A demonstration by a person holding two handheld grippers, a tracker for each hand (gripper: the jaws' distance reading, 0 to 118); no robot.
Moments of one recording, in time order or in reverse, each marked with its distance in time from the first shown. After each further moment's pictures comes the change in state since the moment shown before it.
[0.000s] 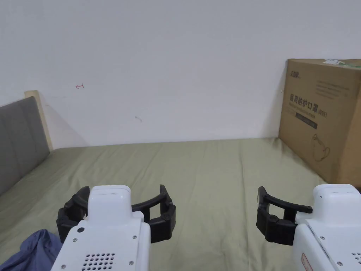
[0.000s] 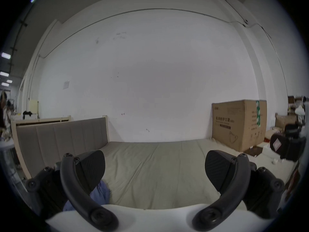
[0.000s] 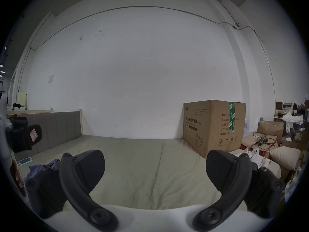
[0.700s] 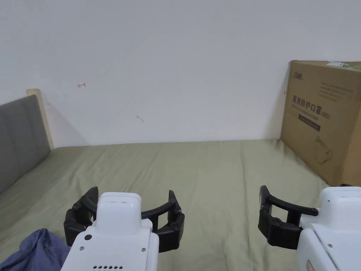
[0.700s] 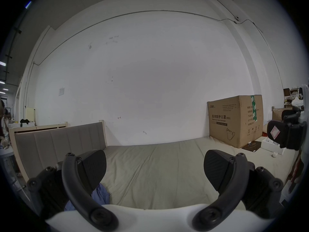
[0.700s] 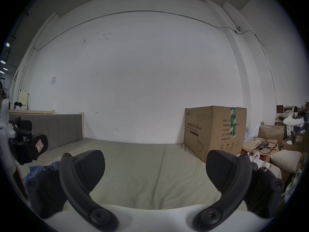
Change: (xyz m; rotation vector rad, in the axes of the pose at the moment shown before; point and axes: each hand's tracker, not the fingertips) left arm 0.005 -0.005 0.007 0.033 -0.034 -0.019; right arm -0.005 0.007 0.007 0.054 0.006 0.014
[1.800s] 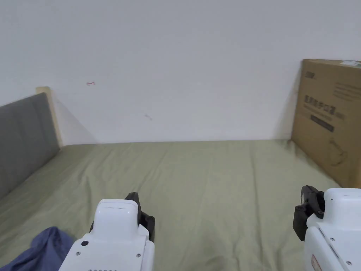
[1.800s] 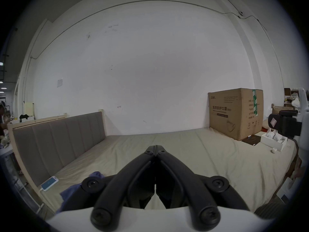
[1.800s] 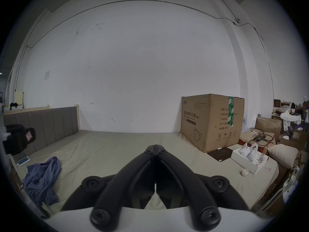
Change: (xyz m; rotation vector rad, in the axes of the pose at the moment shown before) left arm -0.040 -0.011 -0.005 -0.115 0.023 0.007; right arm -0.022 -0.010 -0.034 -0.142 -0.058 -0.003
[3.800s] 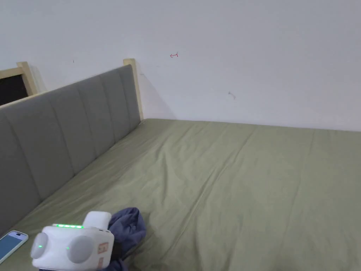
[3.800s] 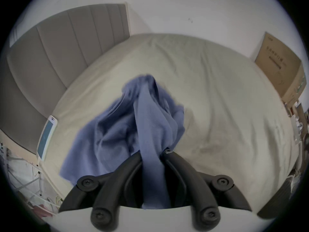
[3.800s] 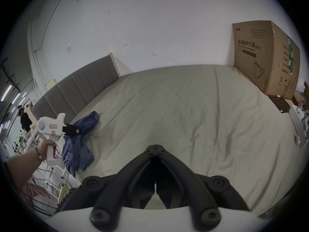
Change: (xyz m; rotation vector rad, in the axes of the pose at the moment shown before) left arm -0.240 -0.145 -0.161 -0.856 0.087 0.168; right arm -0.029 -0.068 -0.082 -0.608 0.479 -0.118
